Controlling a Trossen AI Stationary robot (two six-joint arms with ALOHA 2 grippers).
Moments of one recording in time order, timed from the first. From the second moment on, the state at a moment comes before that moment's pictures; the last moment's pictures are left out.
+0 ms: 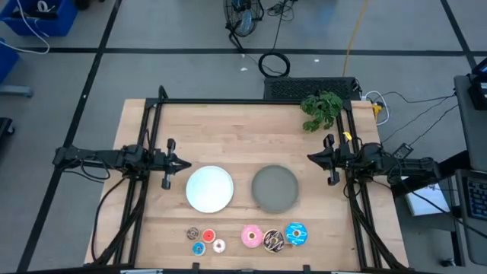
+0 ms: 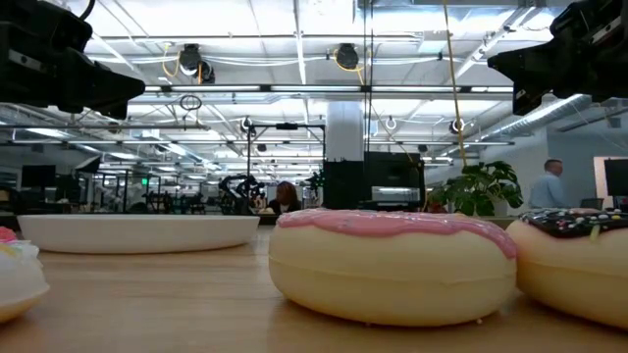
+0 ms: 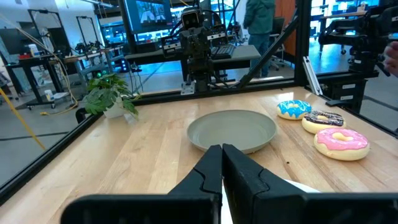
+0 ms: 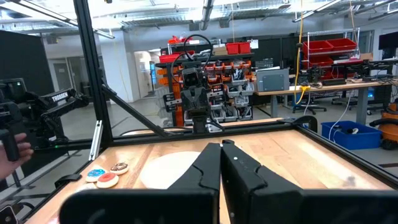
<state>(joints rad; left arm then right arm) -0.07 0.12 0.01 0.09 -0.03 0.11 -0.04 0.01 0.01 0.15 0.00 0.09</state>
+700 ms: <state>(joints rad) -0.07 0.12 0.01 0.19 -0.03 -0.02 -0.04 0.00 0.01 0.15 0.00 0.09</state>
